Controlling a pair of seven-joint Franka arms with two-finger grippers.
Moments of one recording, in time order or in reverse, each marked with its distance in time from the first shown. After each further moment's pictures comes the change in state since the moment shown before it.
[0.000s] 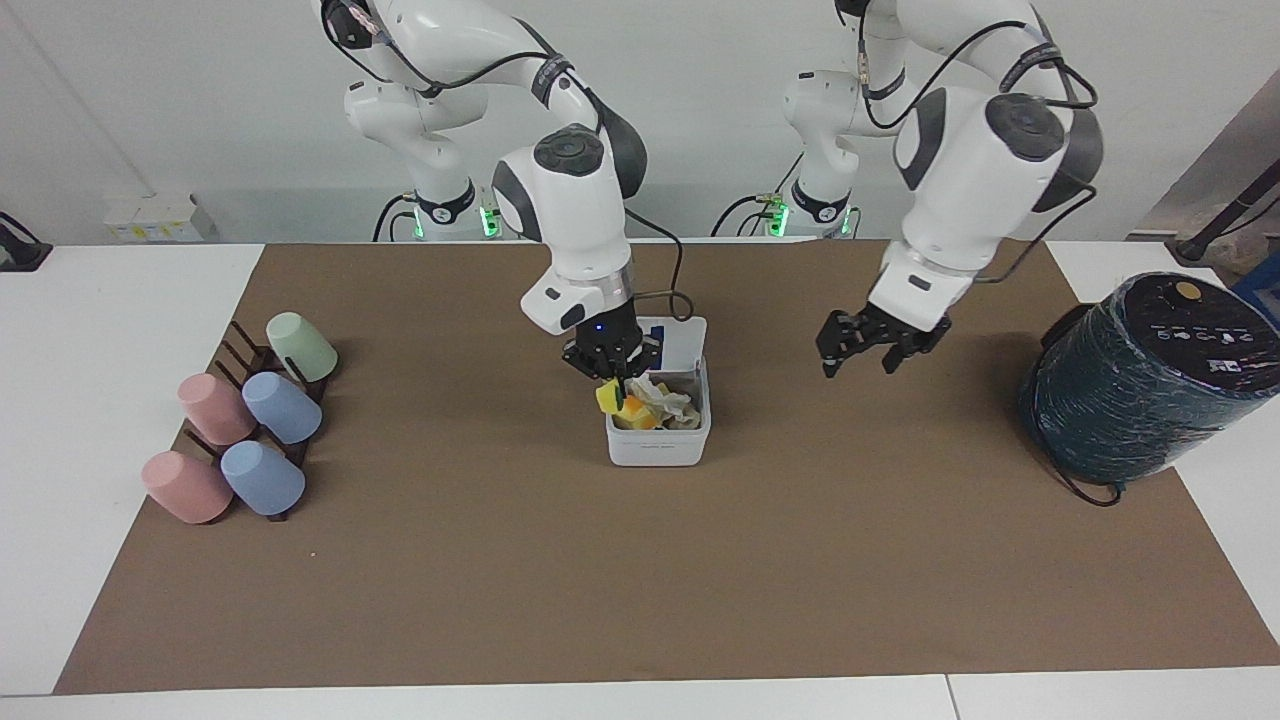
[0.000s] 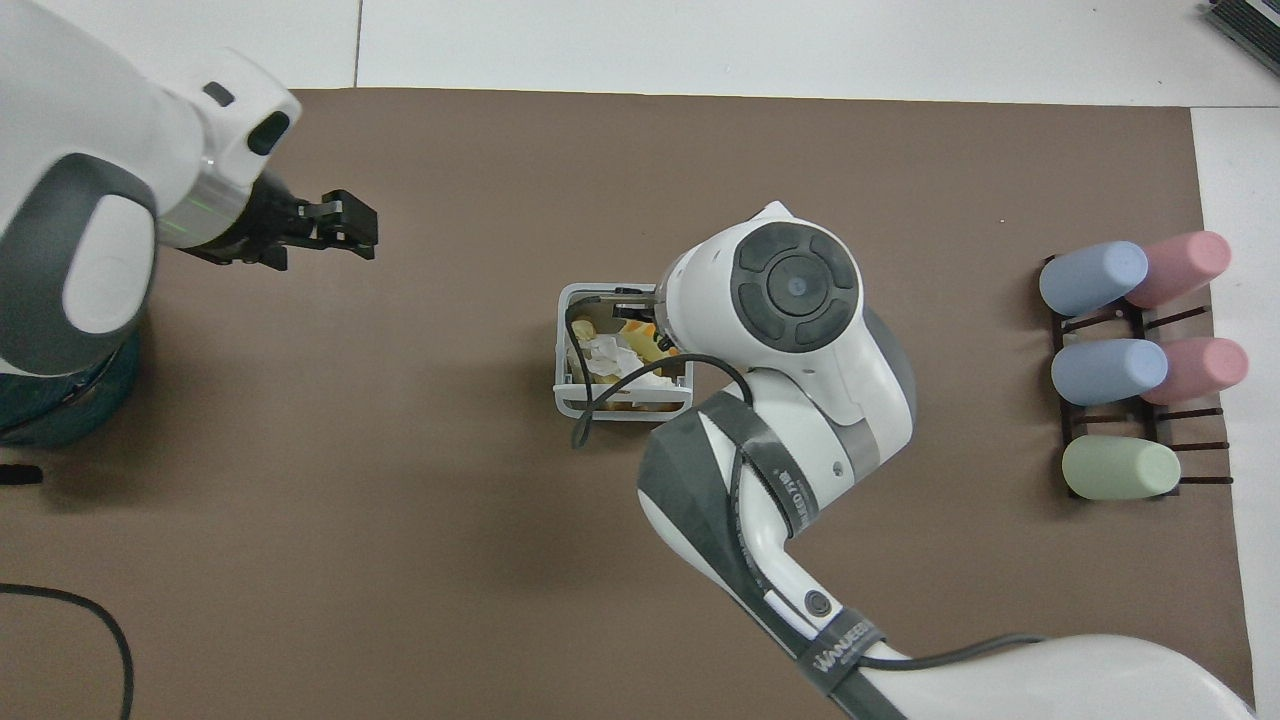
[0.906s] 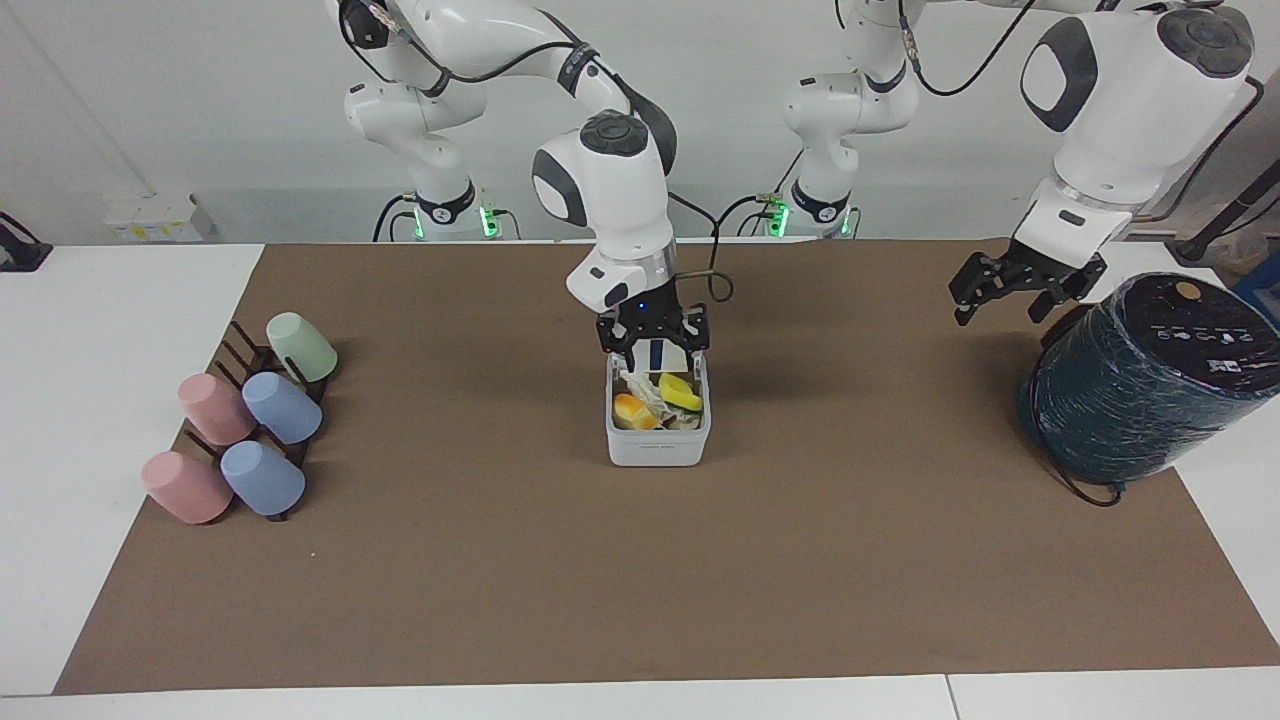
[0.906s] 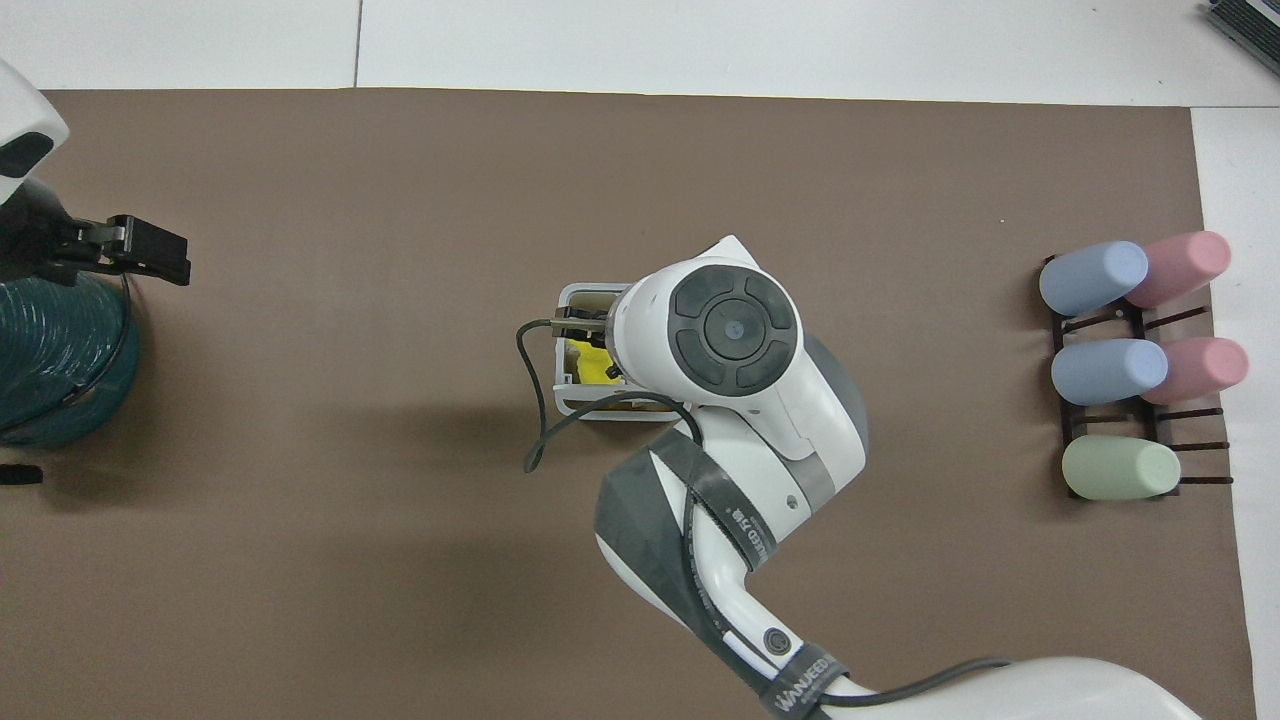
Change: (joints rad) left arm 0.127 -0.104 -0.006 0.000 0.110 -0.125 0.170; right arm 0.036 -0.003 -0.010 0.001 0.000 0.015 0.087
